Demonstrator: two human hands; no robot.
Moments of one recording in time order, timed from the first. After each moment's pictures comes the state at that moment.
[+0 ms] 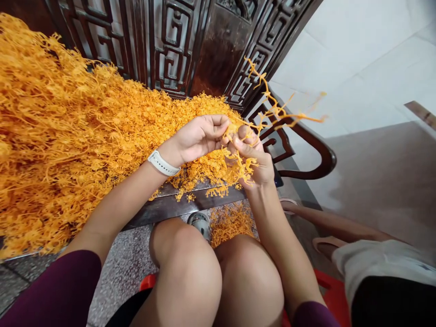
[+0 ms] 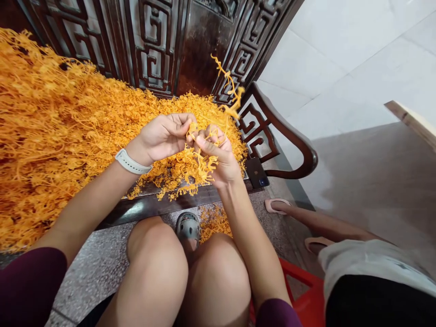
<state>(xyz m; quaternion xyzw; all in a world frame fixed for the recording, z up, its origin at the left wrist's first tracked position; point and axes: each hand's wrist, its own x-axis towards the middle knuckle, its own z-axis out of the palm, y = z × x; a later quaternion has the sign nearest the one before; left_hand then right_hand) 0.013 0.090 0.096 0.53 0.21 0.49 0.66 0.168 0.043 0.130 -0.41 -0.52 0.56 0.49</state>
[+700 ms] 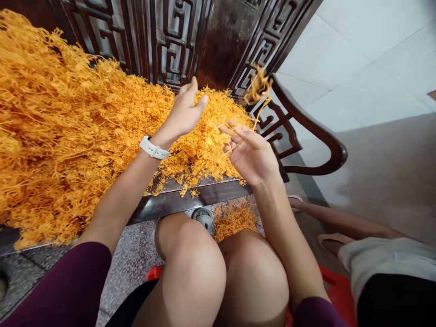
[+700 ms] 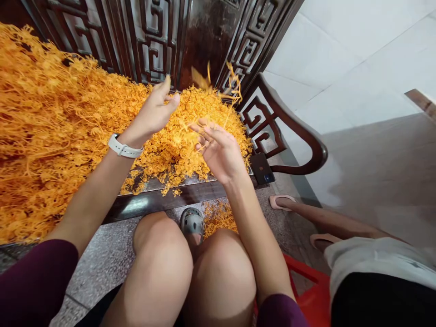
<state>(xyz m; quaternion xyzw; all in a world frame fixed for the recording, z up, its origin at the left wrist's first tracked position) -0.021 0.148 0.069 0.62 0.40 0.57 0.36 0.173 0.055 0.120 -0.44 -0.50 0.59 0.46</state>
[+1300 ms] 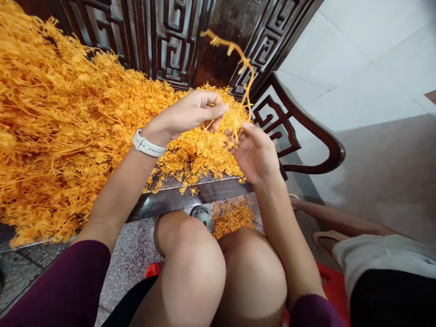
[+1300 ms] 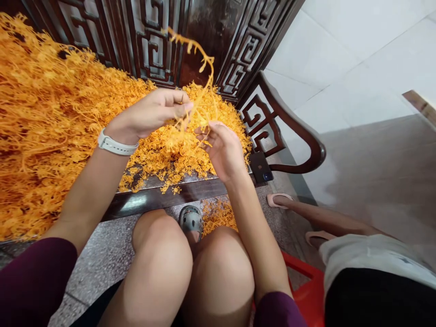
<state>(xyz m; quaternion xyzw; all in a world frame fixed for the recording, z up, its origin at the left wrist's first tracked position) -0.027 0.109 0.099 0.67 0.24 0.47 0.52 0.176 0.055 0.117 -0.46 -0.51 0.55 0.47</state>
